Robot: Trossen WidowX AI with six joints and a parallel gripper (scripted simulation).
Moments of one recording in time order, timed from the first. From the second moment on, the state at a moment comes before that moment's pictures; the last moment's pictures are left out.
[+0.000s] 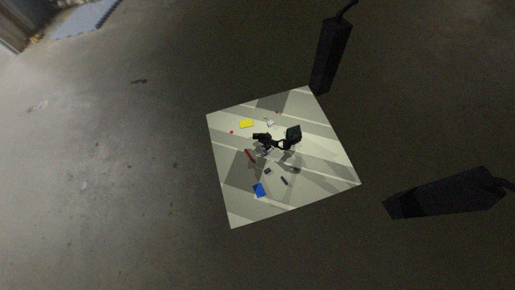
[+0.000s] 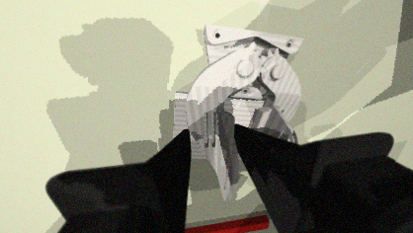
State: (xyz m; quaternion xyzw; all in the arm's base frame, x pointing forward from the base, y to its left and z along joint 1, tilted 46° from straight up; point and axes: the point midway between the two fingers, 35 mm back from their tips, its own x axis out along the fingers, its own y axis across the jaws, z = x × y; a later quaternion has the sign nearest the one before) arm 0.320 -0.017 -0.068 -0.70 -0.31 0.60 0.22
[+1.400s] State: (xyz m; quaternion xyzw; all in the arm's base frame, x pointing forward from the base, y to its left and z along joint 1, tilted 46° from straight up) arm 0.320 -0.011 -0.075 -0.70 -0.31 0.60 0.22
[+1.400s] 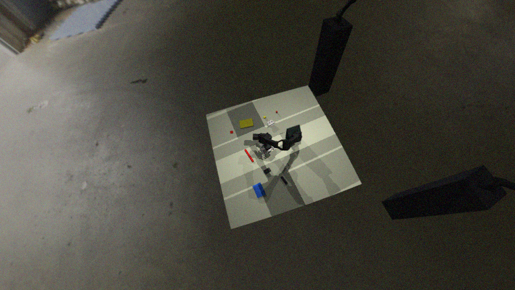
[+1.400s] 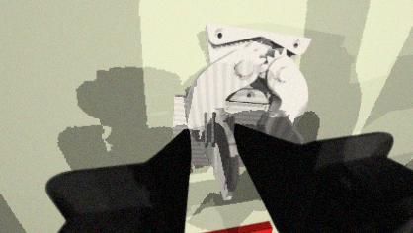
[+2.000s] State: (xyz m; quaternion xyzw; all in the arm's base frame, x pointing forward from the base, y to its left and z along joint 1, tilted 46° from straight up) arm 0.320 -0.008 -0.078 -0.70 -0.31 0.60 0.22
